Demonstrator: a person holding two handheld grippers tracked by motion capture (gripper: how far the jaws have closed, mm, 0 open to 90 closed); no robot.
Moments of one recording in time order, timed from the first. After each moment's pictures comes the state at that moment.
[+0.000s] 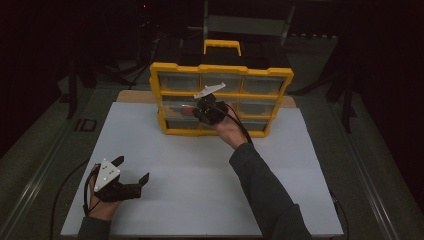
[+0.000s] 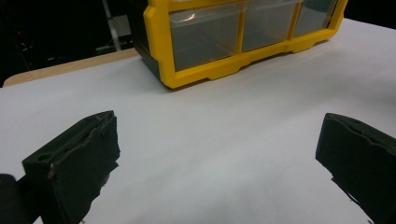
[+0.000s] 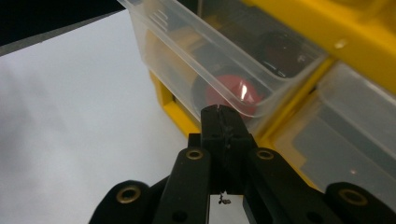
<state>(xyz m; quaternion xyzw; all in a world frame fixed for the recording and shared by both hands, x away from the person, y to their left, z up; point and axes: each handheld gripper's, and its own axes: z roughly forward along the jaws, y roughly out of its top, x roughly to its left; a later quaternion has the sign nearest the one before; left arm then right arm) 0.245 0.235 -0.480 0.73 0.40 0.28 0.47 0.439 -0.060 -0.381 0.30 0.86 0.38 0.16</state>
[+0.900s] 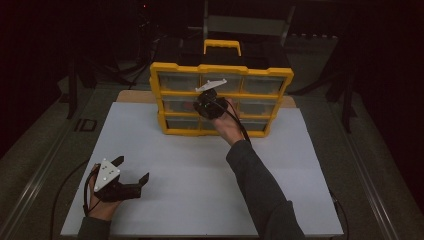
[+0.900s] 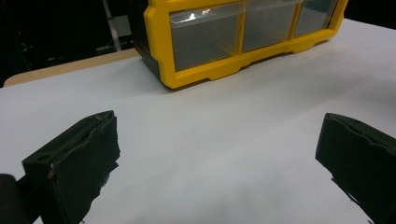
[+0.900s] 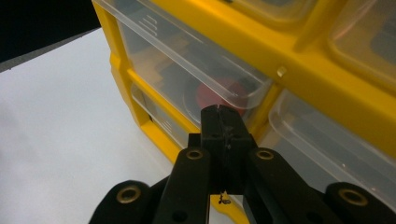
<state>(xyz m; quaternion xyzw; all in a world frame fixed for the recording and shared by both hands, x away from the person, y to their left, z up) 0.245 0.236 -0.480 0.73 0.40 0.28 0.47 0.456 -0.057 -0.383 0.34 0.84 0.39 0.18</state>
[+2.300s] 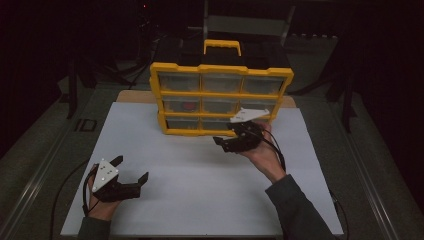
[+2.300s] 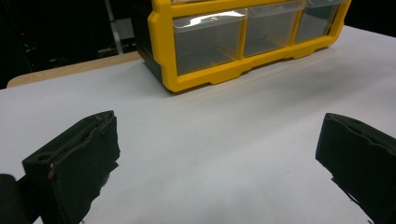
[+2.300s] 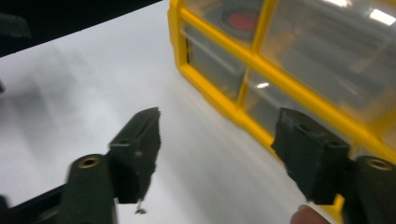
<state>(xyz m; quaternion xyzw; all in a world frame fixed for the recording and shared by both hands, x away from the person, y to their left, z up) 0.244 0.237 -0.478 0.72 0.41 0.29 0.48 0.358 -0.148 -0.382 0.30 0.84 0.42 0.16</state>
